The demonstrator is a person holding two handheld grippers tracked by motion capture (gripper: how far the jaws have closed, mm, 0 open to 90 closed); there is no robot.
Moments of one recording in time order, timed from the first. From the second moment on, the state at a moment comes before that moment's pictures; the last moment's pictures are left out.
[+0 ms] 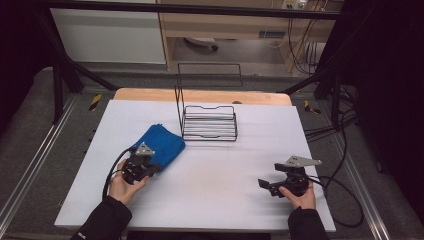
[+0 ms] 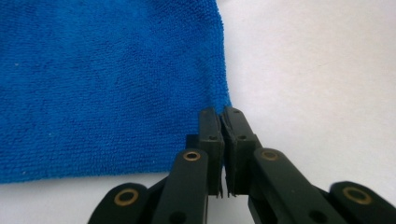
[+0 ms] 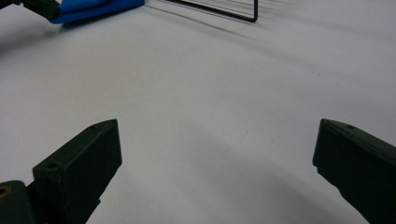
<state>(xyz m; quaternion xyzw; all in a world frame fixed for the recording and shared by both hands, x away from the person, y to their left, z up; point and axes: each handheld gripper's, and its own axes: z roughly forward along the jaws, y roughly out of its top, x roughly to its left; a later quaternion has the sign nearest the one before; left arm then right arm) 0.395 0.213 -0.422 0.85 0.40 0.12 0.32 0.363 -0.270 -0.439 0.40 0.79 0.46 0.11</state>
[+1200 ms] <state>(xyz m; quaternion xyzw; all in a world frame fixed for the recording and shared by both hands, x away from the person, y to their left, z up) 0.345 0.130 -0.422 0.87 0.32 0.02 0.38 0.363 -0.269 -0.440 0.40 0.79 0.46 0.11</state>
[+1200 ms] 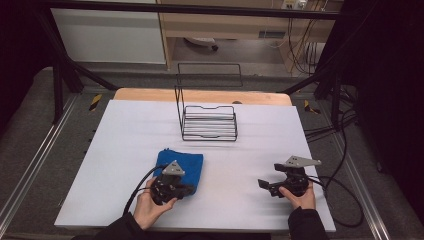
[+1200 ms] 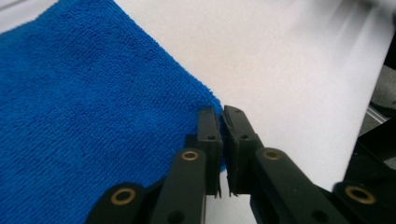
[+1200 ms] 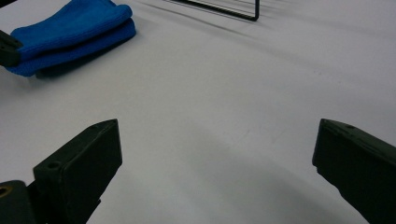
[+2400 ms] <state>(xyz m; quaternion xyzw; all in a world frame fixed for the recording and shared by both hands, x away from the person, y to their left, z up) 0.357 0.233 -0.434 0.85 0.40 0.07 0.33 0.348 -0.162 -0.431 0.37 0.80 0.46 0.08</state>
